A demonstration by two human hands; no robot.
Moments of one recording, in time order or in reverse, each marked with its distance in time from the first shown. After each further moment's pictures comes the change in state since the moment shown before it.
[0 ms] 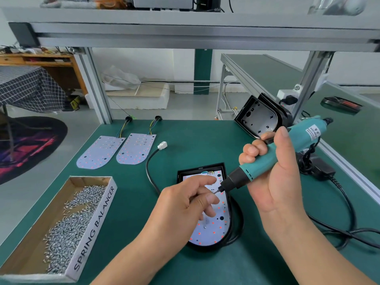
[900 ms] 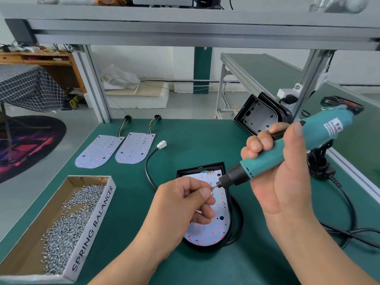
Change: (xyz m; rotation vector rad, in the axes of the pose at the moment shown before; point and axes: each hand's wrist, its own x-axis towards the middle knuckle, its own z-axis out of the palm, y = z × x) left_hand 0.003 0.015 0.002 -0.400 0.096 -0.273; right_hand -0.008 -0.011 0.012 -0.096 -0.154 -0.114
